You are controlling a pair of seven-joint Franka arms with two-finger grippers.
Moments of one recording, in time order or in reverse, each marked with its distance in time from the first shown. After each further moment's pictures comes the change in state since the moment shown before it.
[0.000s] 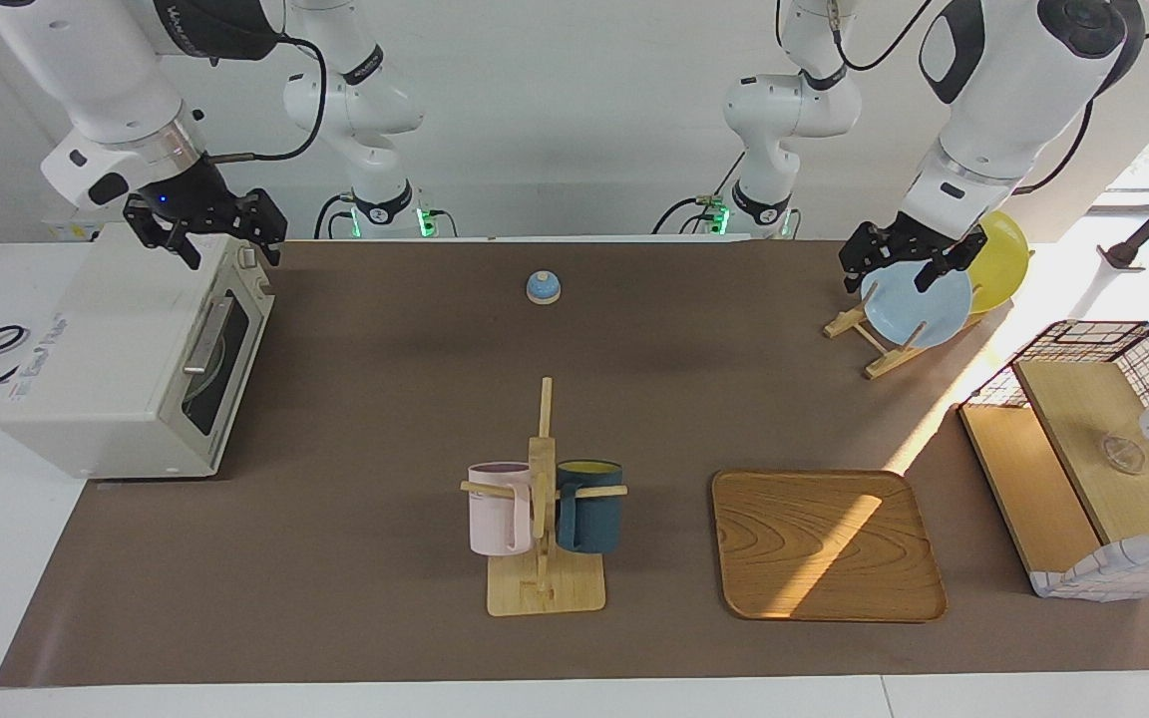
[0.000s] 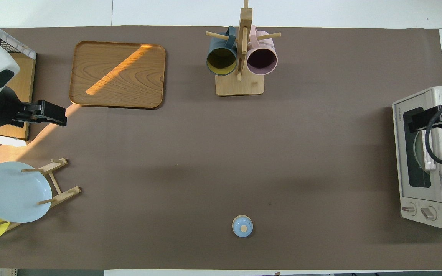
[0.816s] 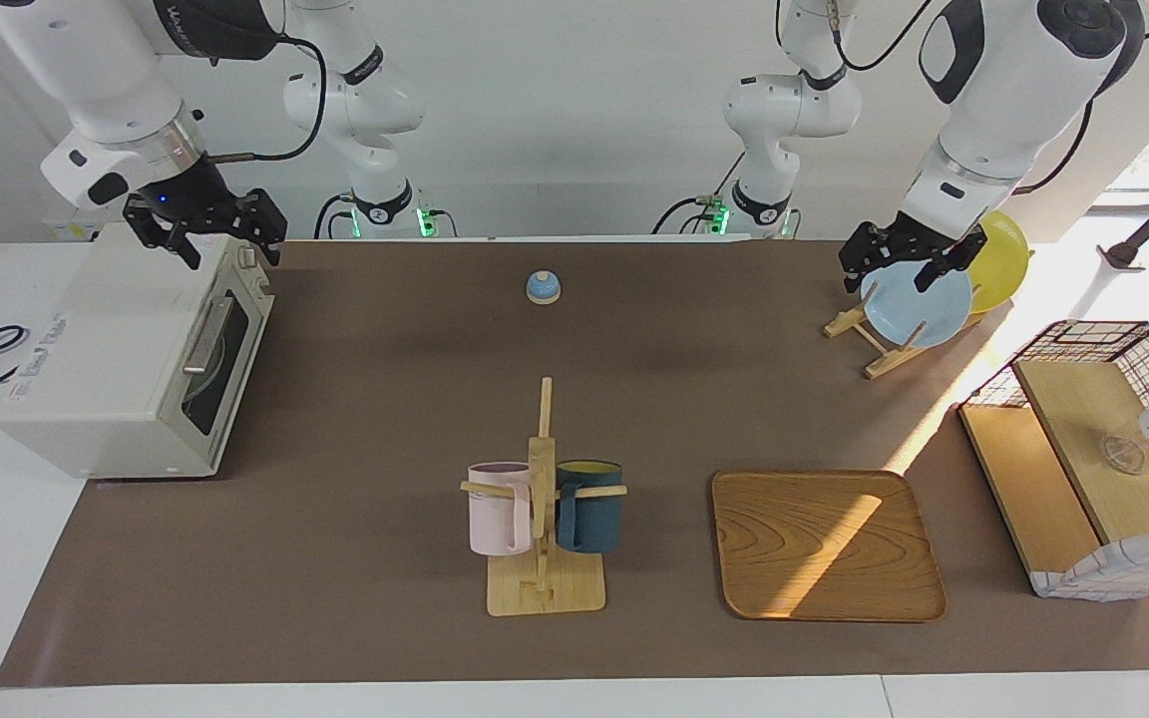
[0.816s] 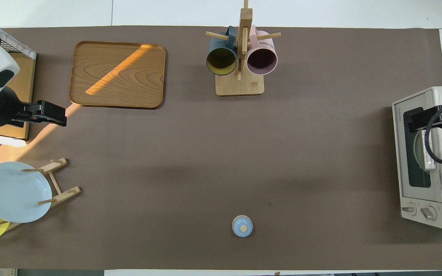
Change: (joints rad) left arm 0.000 0.000 0.000 0.000 0.000 0.000 0.000; right arm 0.000 0.001 0.000 0.000 0.000 0.001 0.007
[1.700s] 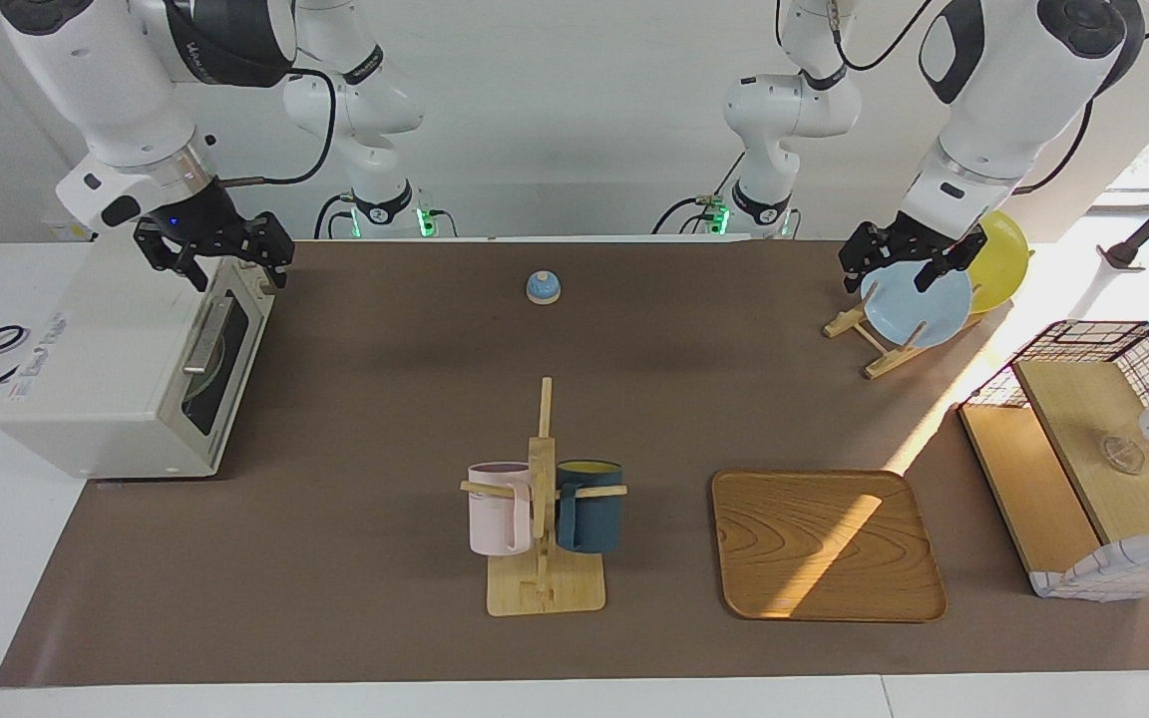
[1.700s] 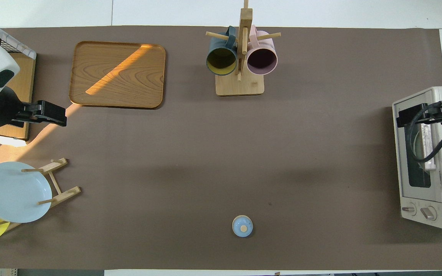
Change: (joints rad) left arm 0.000 0.000 0.000 0.000 0.000 0.000 0.000; right arm 0.004 -0.024 0.003 -0.130 0.000 0.159 -0.005
